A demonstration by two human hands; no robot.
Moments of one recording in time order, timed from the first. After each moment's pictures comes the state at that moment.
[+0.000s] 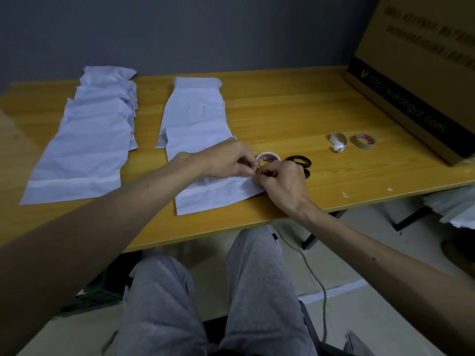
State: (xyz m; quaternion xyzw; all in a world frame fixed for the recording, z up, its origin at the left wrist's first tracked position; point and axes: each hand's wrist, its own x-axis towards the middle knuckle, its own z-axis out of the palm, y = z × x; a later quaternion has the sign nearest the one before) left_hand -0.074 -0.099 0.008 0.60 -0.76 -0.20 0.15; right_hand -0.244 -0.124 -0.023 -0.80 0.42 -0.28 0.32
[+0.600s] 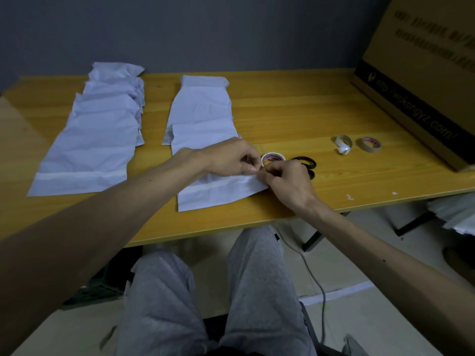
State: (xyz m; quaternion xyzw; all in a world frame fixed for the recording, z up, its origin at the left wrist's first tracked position) left_hand -0.070 -0.095 0.009 0.61 -0.75 -0.21 0.15; right_hand -0.245 -0.125 -0.016 -0.80 0.40 -0.25 0.36
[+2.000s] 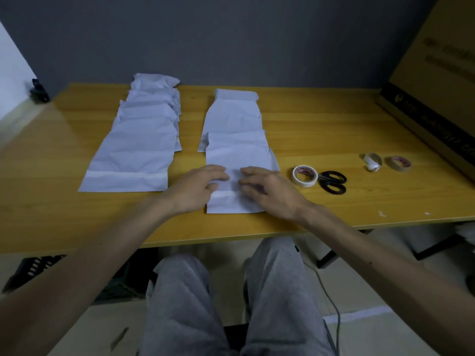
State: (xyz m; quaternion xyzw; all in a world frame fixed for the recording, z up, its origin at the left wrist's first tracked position) left_hand -0.002 0.021 -0.026 0.76 -0.59 -0.19 0.22; right_hand -0.181 -0.096 -0.016 -0.95 0.19 -0.10 0.23
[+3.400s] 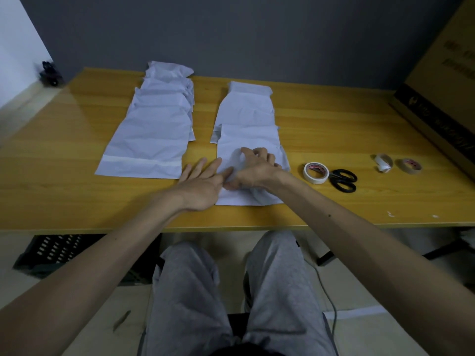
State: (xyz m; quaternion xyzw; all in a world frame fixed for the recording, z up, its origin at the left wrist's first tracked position) left_hand -0.007 0.043 -0.028 0.81 -0.54 -0.21 0.02; right_hand -0.107 -0.079 0.001 -0.87 0.41 0.06 0.25
